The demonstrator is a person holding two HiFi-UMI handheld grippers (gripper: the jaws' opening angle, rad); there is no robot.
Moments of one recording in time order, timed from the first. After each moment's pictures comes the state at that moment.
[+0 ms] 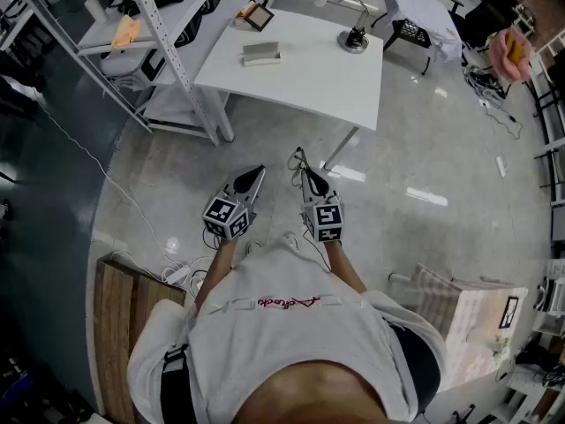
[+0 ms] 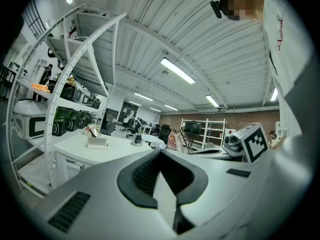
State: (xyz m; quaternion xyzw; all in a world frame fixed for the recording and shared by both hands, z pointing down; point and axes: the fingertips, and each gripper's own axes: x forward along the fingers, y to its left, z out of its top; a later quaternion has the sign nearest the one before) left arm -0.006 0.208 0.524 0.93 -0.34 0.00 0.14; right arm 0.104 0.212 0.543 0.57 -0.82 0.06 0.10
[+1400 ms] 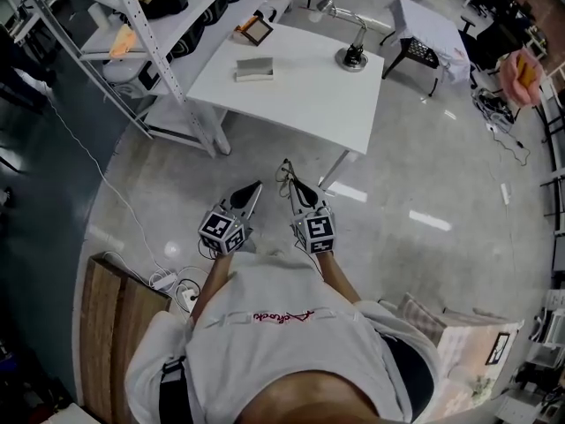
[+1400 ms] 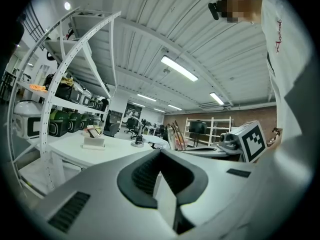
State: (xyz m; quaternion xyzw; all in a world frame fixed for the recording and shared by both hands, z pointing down) left arm 0.062 0.188 0.530 0.92 -0.37 0.01 0.13; right arm 0.146 0.174 0.543 0.50 -0.86 0.06 0.05
